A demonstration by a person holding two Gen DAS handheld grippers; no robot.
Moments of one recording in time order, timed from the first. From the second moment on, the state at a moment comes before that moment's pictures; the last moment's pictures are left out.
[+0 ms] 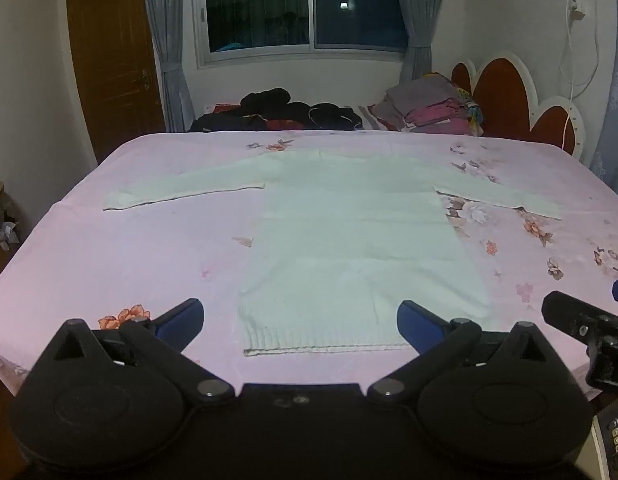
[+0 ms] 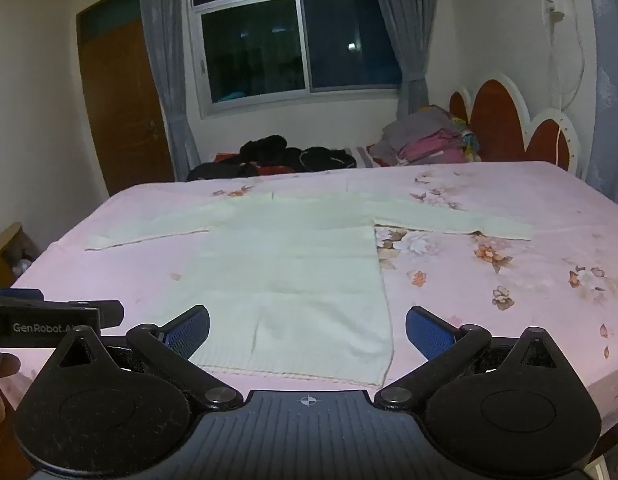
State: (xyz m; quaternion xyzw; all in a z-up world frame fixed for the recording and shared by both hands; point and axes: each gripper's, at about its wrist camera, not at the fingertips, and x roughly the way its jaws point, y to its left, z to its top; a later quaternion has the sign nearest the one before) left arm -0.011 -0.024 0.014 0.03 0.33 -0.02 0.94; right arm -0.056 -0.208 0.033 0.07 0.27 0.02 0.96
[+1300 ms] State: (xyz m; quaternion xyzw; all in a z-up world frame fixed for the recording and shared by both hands) left arm -0.010 -0.024 0.022 0.04 0.34 -0.03 0.94; right arm -0.056 -0.216 0.036 0.09 0.28 0.01 0.96
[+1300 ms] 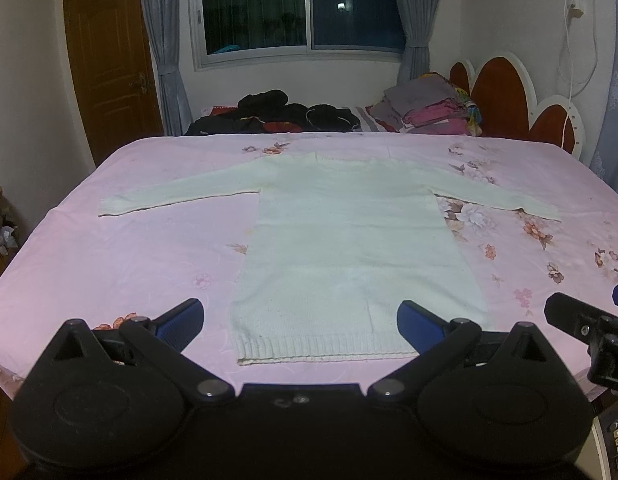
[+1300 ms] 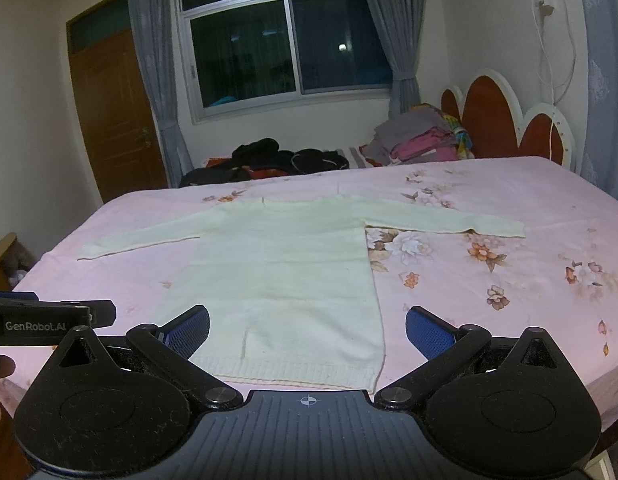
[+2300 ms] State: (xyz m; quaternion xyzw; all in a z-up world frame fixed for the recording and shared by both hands) left arm 0.001 -0.031 0.014 0.04 0.34 -0.02 0.94; right arm -0.042 -0.218 0.034 0.09 0.28 0.01 0.96
